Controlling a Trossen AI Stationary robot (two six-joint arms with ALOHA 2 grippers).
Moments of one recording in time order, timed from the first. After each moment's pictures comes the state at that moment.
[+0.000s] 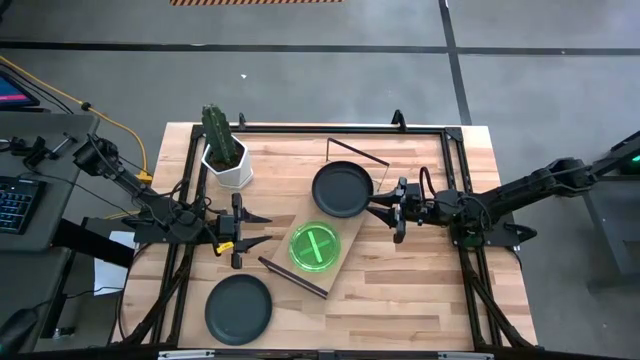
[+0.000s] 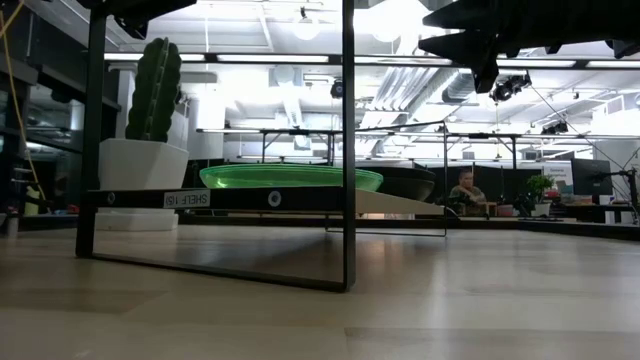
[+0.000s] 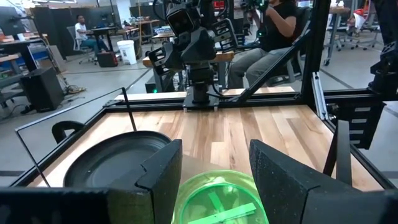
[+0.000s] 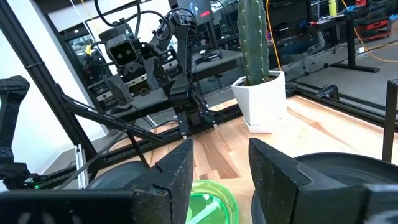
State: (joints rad) left arm -0.60 0.88 0.42 0.36 -0.70 0.02; right arm 0.21 0.99 0.36 0.64 0.37 0.31
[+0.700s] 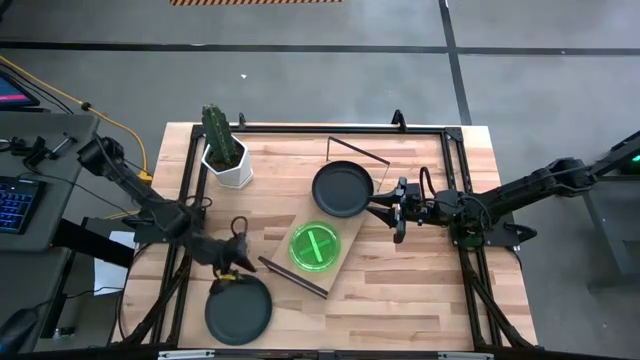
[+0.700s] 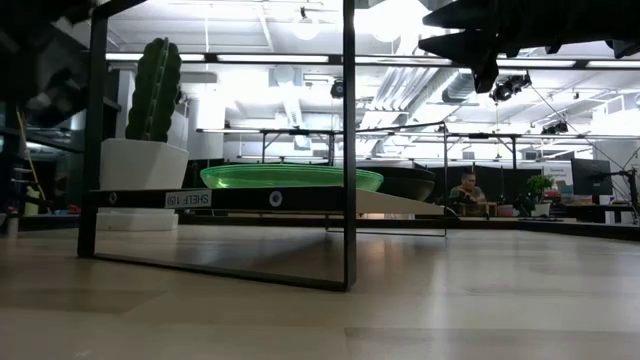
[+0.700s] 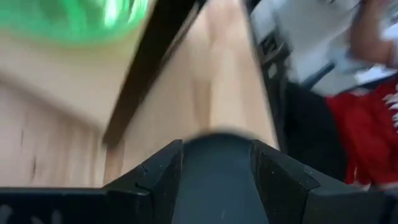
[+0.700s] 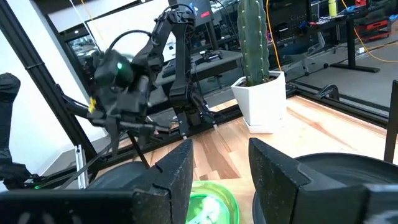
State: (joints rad) left arm -0.68 0.97 0.42 -0.06 -0.14 -0.71; right arm 0.21 0.99 0.36 0.64 0.37 0.31
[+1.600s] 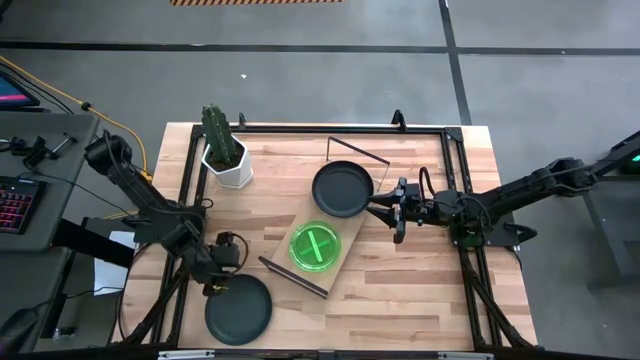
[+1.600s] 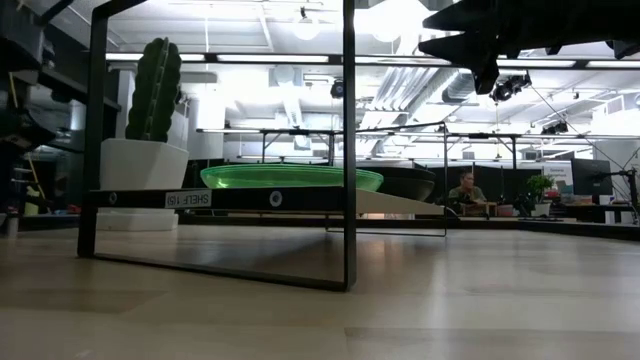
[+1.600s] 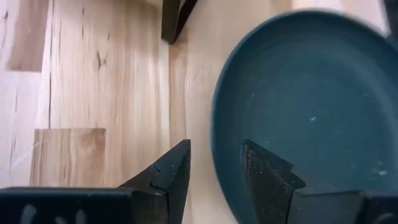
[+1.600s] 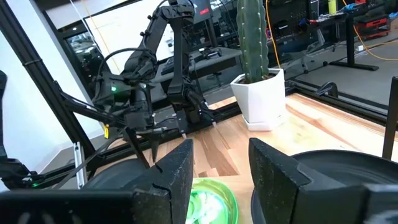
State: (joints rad) left arm -0.84 1.06 0.42 -0.37 -0.26 -0.76; right arm 0.21 0.99 0.36 0.63 0.37 0.31
